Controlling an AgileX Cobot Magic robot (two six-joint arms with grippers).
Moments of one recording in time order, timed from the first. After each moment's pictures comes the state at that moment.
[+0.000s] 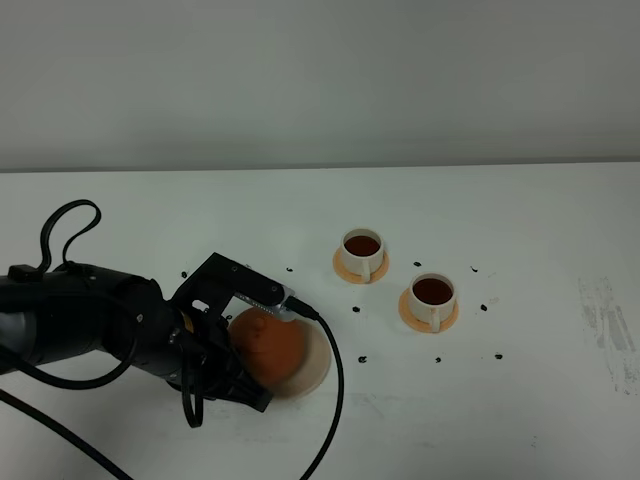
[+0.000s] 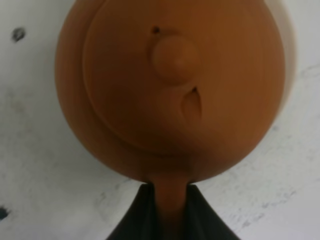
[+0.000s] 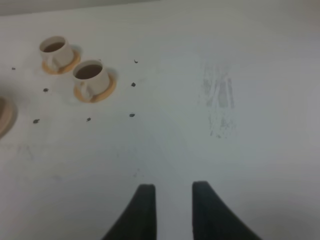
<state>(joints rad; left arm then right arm) -0.49 1.79 -0.91 -0.14 0.30 0.23 -0.02 -0.01 -0.50 0.09 1.09 -0.06</state>
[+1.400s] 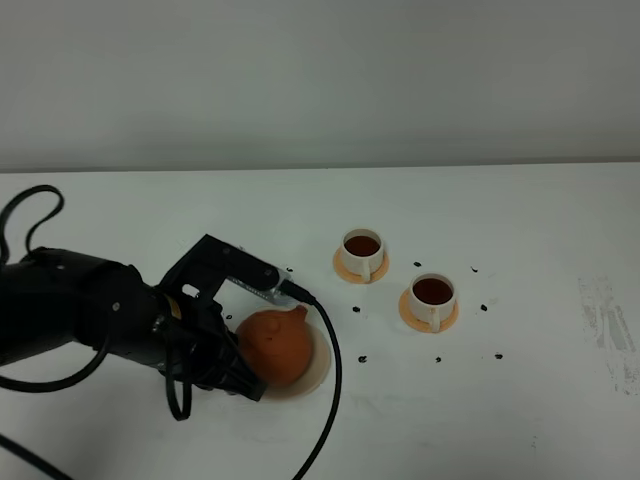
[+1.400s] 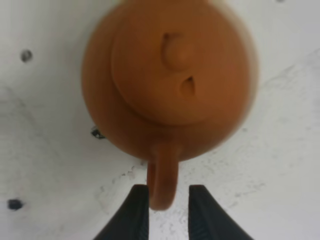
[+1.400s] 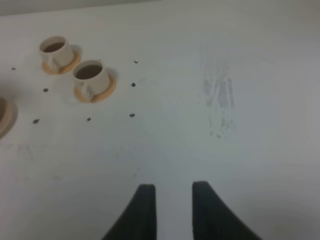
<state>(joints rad) -0.50 1.66 -0.92 -0.14 0.37 0.23 -0.02 -0.01 -0.50 0.09 1.09 -0.06</state>
